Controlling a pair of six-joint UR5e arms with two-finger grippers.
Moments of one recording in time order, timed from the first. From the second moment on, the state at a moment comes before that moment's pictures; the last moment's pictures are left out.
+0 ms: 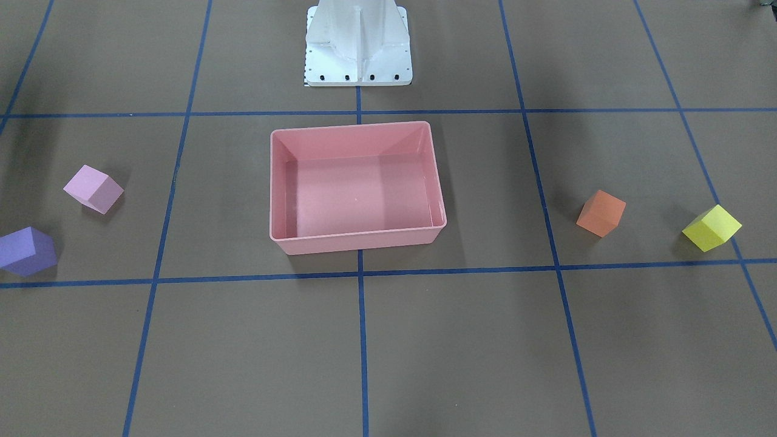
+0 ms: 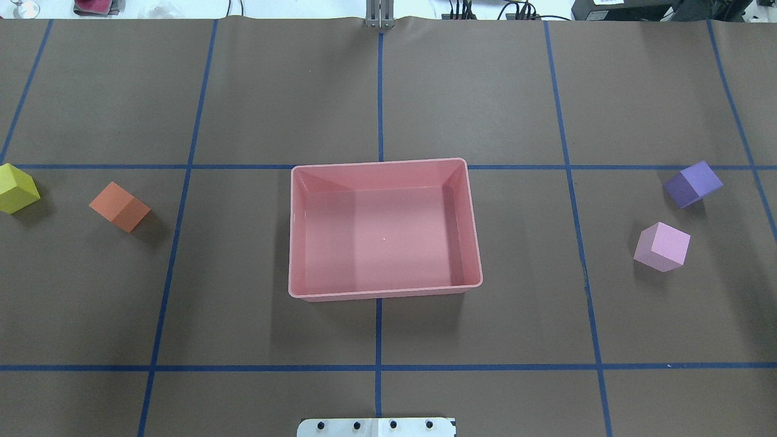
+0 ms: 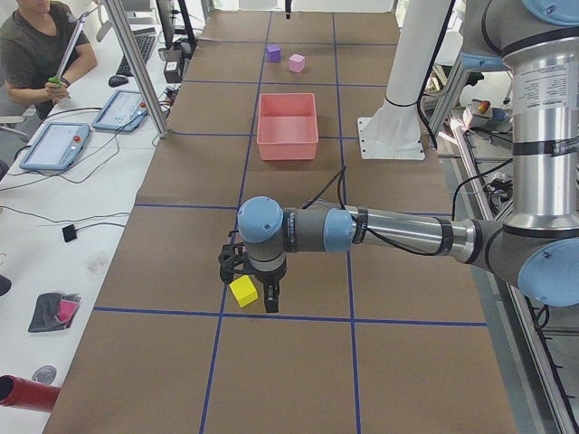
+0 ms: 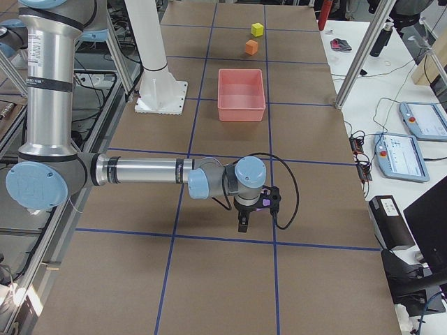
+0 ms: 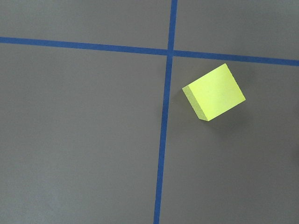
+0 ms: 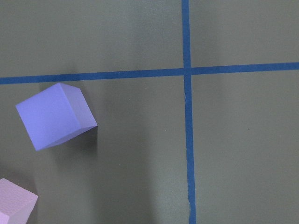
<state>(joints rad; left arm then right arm) -1.57 -1.45 -1.81 -1.45 -2.37 -0.06 1.46 -1.67 1.68 -1.45 2.39 0.22</state>
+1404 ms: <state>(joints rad) -1.53 -1.45 -1.80 -1.51 -2.39 -0.06 1.42 -1.66 1.68 -1.40 2.45 0.24</state>
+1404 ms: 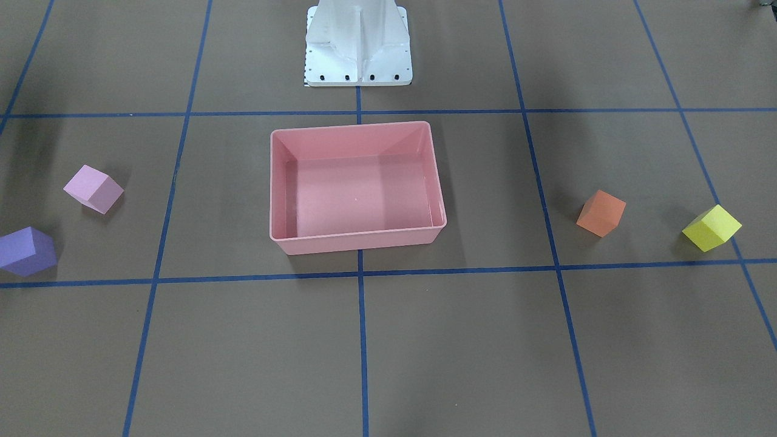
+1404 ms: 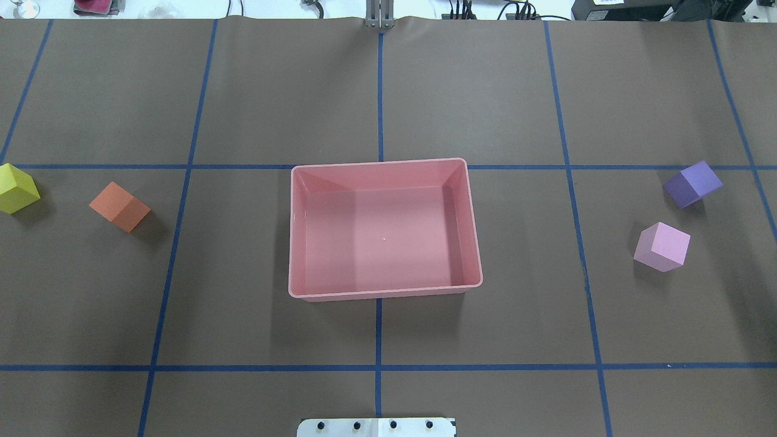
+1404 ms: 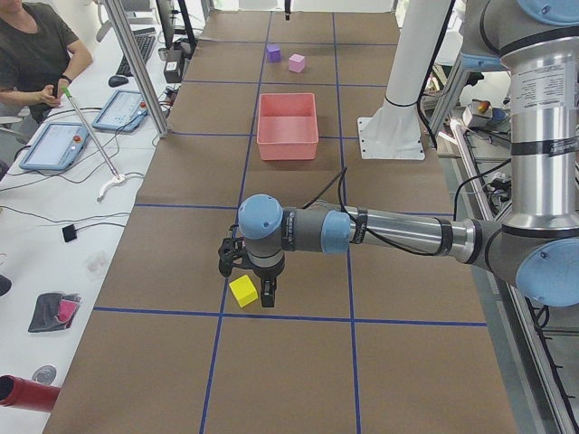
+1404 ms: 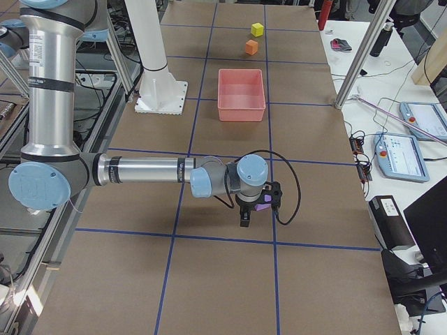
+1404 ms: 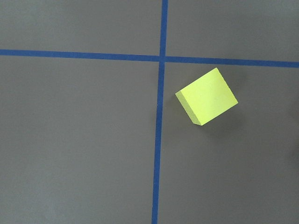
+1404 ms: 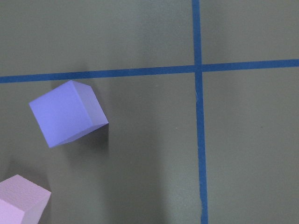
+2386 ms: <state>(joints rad) -1.49 -1.45 -1.79 -1.54 -2.42 -0.06 1.01 -1.65 1.70 -0.96 2.29 1.09</state>
